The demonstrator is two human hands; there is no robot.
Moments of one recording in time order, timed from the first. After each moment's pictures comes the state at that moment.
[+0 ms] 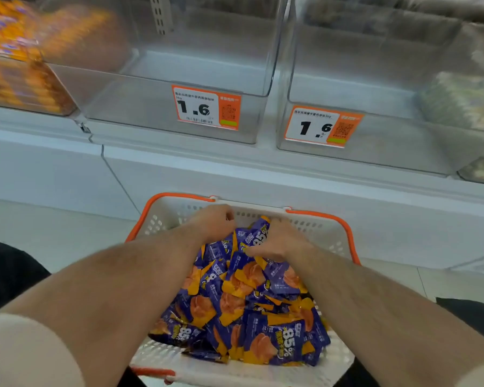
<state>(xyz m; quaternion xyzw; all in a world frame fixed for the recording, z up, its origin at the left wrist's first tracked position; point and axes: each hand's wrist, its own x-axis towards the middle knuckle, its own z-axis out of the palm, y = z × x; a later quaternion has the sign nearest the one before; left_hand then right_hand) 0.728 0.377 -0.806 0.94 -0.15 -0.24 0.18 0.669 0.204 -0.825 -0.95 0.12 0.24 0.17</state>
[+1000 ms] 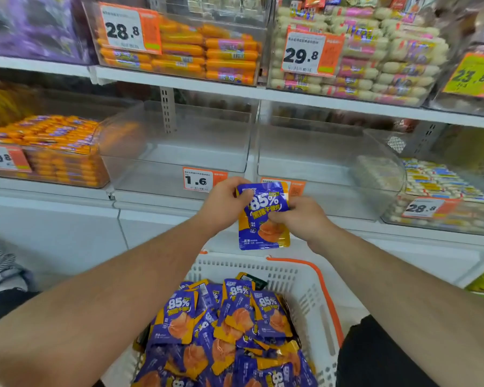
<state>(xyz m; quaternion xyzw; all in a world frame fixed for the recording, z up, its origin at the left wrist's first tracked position) 0.693 0.349 -0.627 0.79 -0.20 -0.01 0.58 0.625 0.189 -0.616 -0.83 0.15 -0.04 0.53</state>
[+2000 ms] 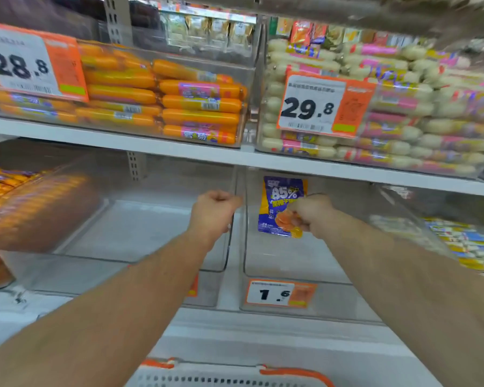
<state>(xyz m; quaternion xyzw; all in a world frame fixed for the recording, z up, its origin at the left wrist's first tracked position) 0.879 0.273 -0.592 0.73 -0.05 -0.02 0.68 0.845 0.085 -0.568 -0.76 0.31 -0.08 0.57</state>
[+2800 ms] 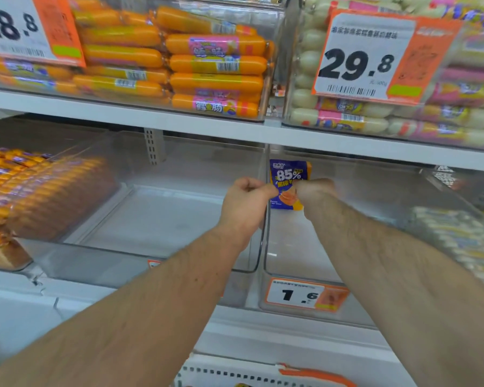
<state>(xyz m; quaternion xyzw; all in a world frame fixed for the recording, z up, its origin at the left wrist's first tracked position) 0.870 0.249 -0.599 0.67 -0.04 -0.05 0.74 0.925 0.094 -0.609 -0.75 0.35 -0.13 0.54</state>
